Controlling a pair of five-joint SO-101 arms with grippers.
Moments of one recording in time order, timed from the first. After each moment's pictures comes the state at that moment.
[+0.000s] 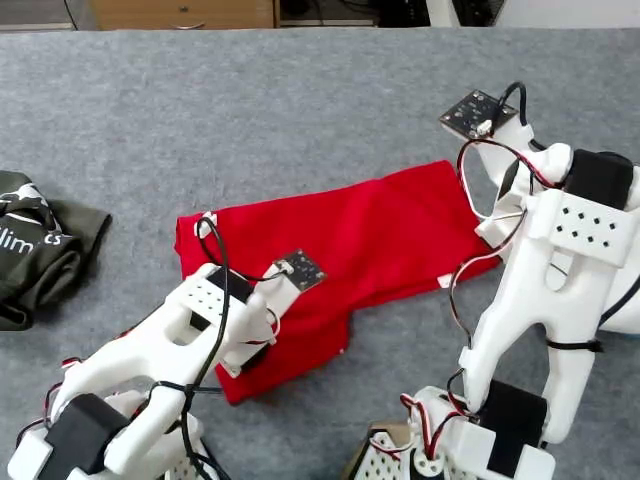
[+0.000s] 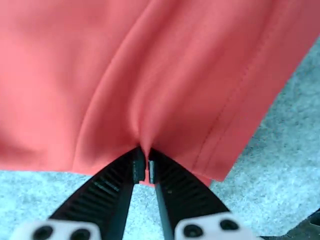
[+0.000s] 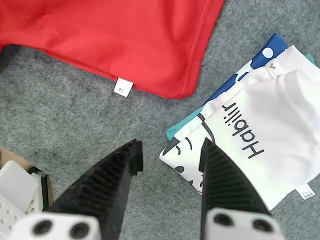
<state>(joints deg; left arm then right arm) 28.0 -20.2 57.7 64.0 -26.0 17.2 -13.9 -1.9 101.3 49.5</state>
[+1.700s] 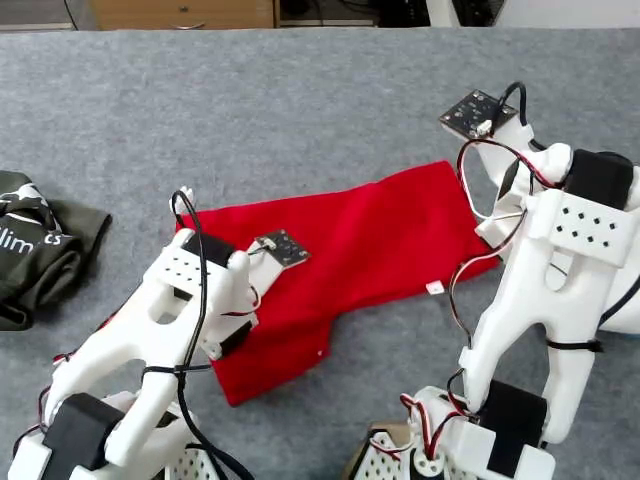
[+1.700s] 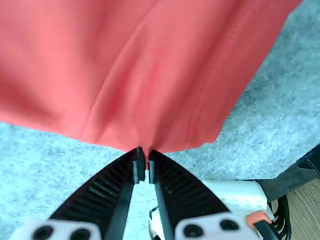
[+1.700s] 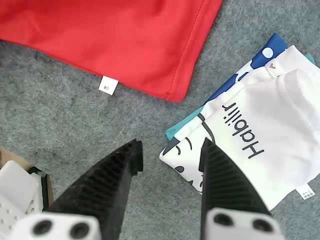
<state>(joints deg) 20.0 -20.0 46.0 82.7 -33.1 17.2 -13.9 -1.9 101.3 49.5</state>
